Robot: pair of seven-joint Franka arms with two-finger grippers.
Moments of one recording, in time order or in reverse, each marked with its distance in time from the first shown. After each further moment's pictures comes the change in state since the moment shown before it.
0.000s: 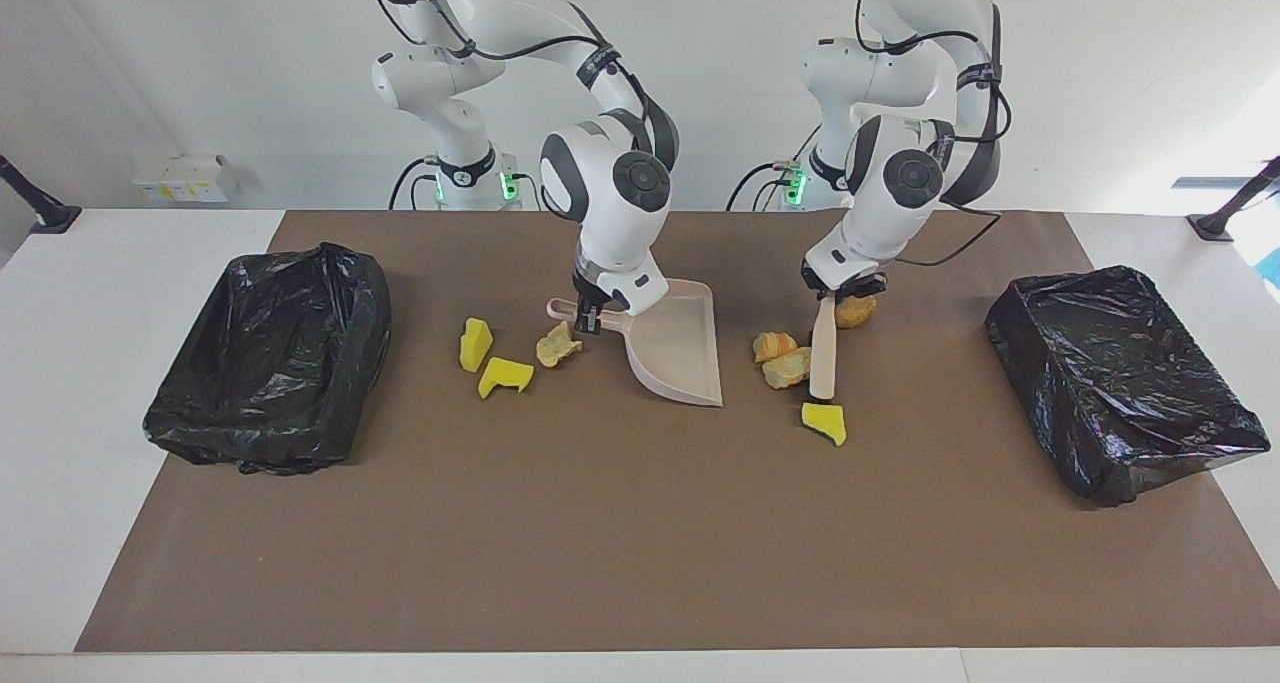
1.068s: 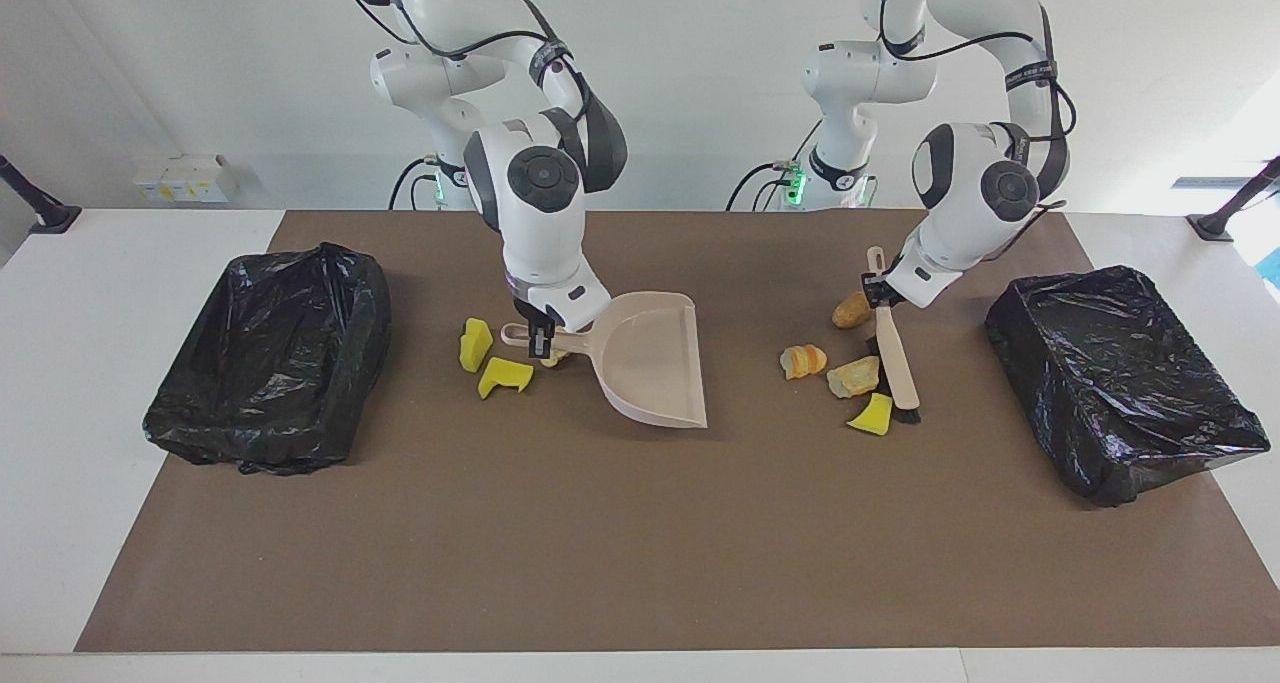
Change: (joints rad) left arm 0.189 0.020 0.005 -0.004 -0.092 -0.013 -0.020; right arm -0.104 -0.001 -0.003 0.097 0.029 -0.036 -0.199
